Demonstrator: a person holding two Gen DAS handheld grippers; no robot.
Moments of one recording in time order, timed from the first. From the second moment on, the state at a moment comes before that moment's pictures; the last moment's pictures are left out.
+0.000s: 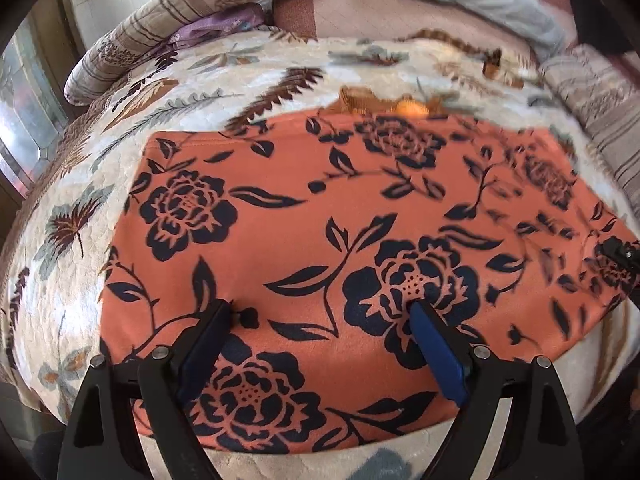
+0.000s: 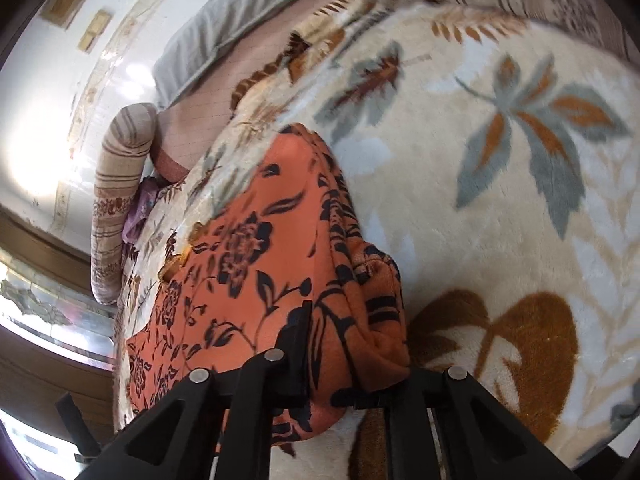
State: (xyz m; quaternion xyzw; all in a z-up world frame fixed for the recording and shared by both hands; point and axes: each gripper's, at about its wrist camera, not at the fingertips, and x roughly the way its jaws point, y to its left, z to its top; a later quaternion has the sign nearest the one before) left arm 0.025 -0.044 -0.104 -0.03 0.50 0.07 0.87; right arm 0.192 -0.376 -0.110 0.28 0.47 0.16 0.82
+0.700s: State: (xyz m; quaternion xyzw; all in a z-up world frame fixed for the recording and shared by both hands) left arm -0.031 0.052 -0.062 -0.09 0.43 0.12 0.89; right arm 0.207 -0.378 -0.133 0.37 0.49 0.18 0.77
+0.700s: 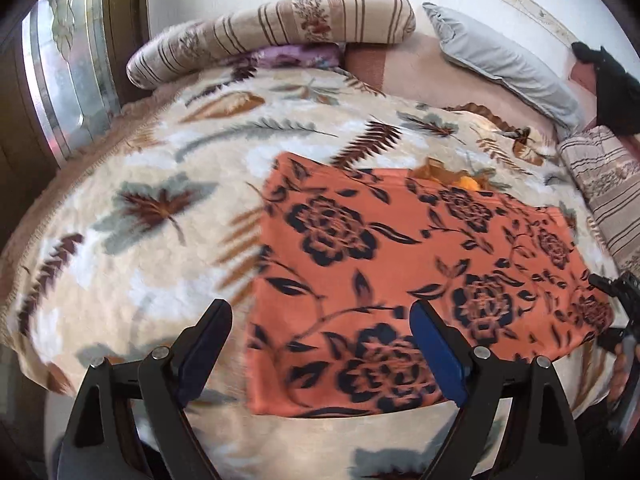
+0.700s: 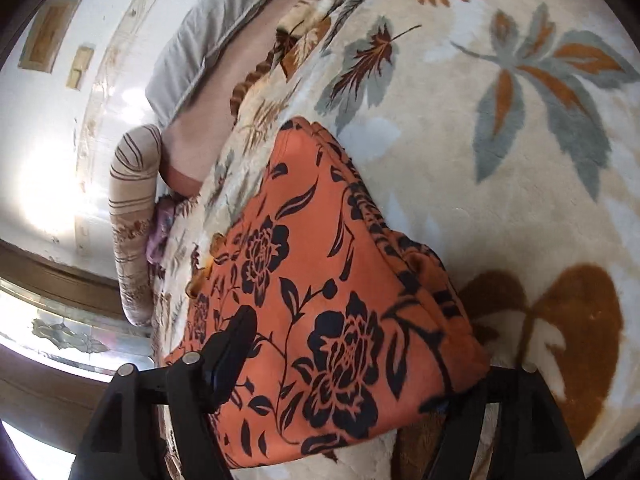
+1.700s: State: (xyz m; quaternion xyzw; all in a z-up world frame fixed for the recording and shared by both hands) left arm -0.111 0.224 -0.085 -0.27 0.37 0.24 0.86; right arm 0.065 -0.009 -0.004 -0.07 0.38 0.39 0.84
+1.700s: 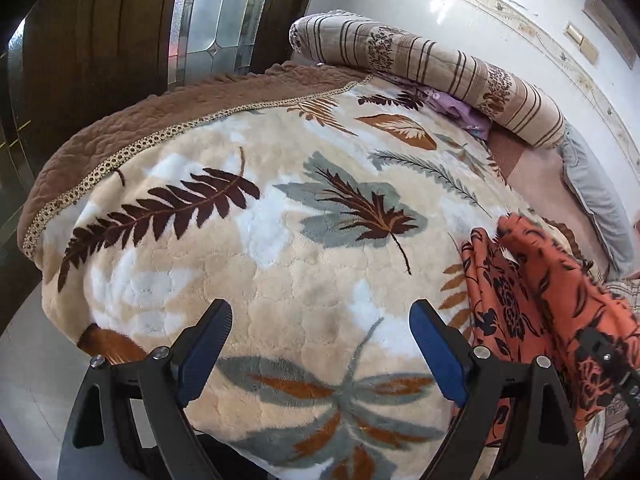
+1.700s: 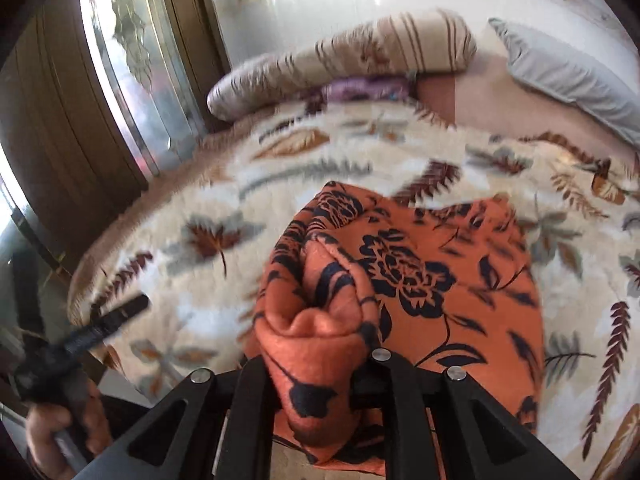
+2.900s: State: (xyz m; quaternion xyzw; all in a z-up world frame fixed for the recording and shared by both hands) left arm -0.050 0.092 -0.071 -0.21 0.46 0.06 0.86; right arm 0.084 -0.147 -0.079 0.17 0.40 0.38 0.81
